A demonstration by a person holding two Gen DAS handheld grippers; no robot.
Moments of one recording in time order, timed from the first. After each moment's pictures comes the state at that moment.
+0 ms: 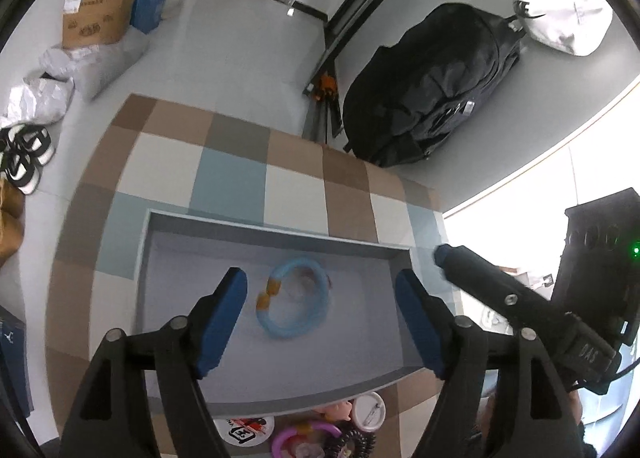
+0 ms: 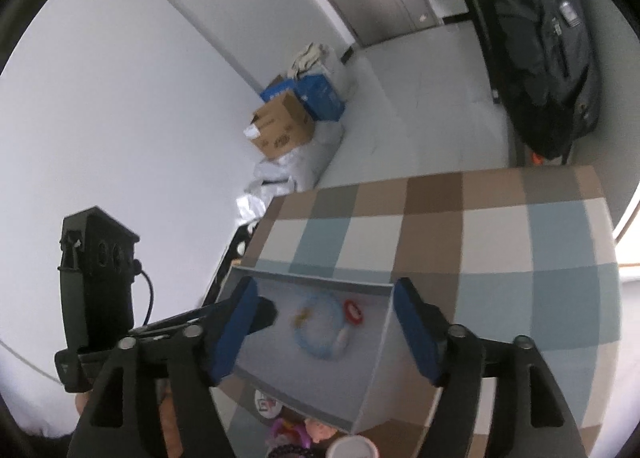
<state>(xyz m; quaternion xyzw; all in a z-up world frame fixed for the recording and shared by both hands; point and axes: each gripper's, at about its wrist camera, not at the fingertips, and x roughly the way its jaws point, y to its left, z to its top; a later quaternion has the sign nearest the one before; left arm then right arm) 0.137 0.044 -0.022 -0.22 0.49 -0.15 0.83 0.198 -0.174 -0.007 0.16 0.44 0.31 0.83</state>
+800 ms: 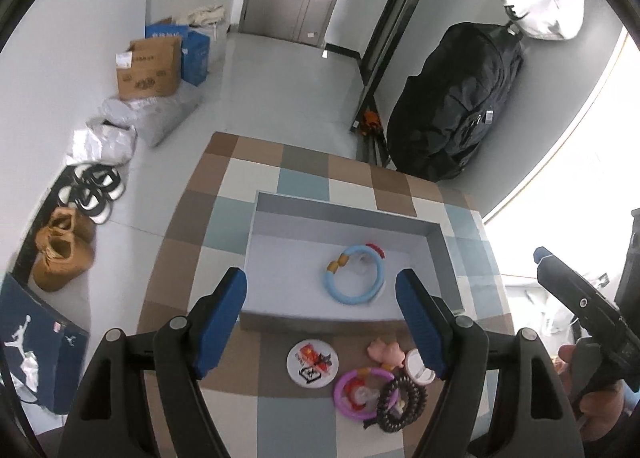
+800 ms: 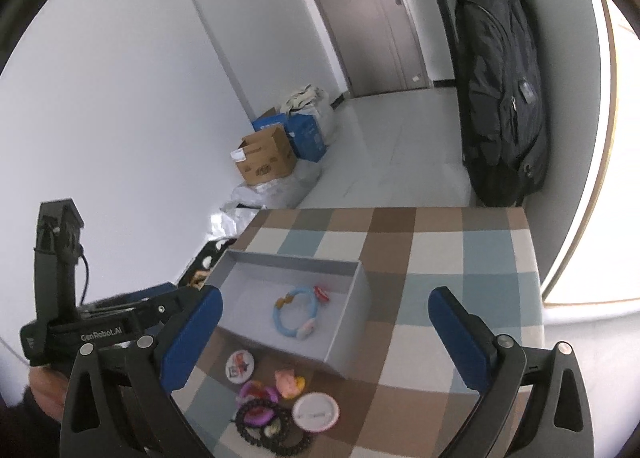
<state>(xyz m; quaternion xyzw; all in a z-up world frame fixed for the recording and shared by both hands) 0.070 0.052 0.000 -0.13 0.44 -0.05 0.89 0.119 -0.195 0.025 0.07 0.35 0.27 0.89</state>
